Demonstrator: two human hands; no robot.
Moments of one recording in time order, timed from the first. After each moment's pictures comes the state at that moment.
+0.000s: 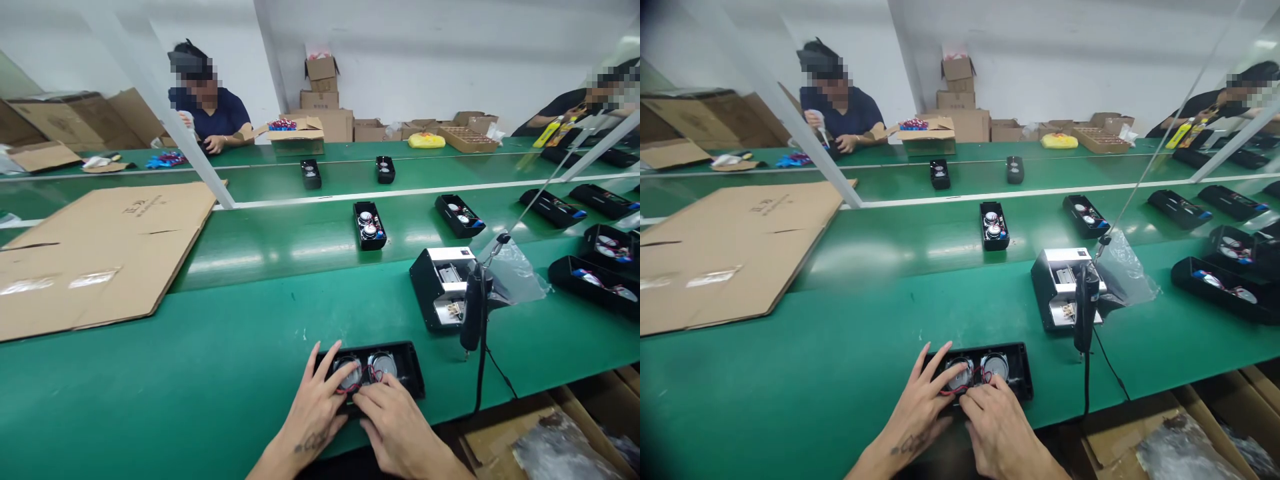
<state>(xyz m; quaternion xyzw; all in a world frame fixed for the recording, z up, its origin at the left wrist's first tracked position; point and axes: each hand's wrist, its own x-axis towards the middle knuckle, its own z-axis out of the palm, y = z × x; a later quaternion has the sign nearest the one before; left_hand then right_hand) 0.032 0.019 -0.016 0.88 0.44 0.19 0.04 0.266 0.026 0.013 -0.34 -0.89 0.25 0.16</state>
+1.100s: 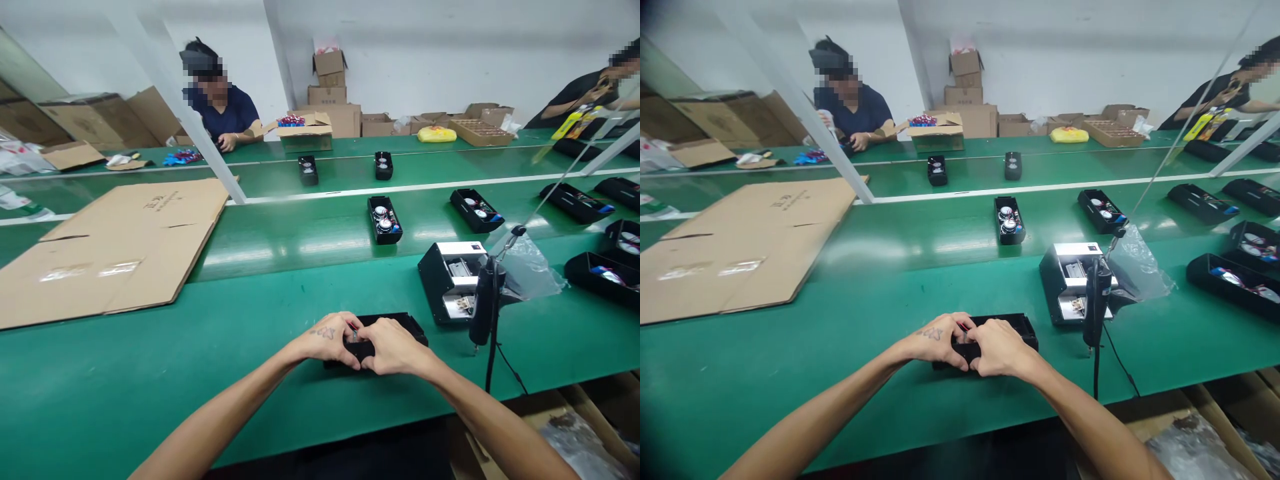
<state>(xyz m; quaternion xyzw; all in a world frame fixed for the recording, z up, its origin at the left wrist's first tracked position) 0.018 0.128 0.045 0.77 0.45 0.10 0.44 0.234 0.135 0.094 -0.39 -0.87 0.30 -0.07</state>
